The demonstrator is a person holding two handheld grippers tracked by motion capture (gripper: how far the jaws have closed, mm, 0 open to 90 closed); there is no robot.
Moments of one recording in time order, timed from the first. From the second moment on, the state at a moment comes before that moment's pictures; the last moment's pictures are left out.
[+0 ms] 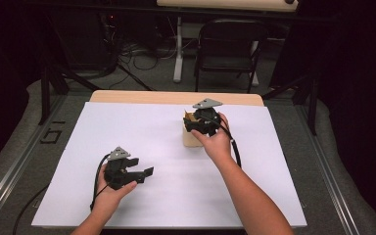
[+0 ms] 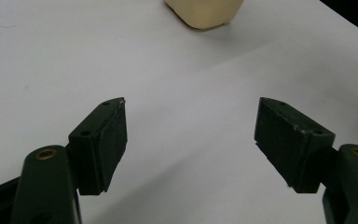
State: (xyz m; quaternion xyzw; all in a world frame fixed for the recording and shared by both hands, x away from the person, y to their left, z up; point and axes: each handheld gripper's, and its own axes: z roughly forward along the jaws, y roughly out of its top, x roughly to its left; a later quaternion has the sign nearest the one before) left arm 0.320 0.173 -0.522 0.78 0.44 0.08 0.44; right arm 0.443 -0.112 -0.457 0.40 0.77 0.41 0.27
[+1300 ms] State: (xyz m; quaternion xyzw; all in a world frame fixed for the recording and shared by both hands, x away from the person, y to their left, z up) left arm 0.324 0.175 -0.524 0.78 0.45 0.09 0.43; right arm 0.396 -0.138 -0.477 0.40 0.77 0.42 0.26
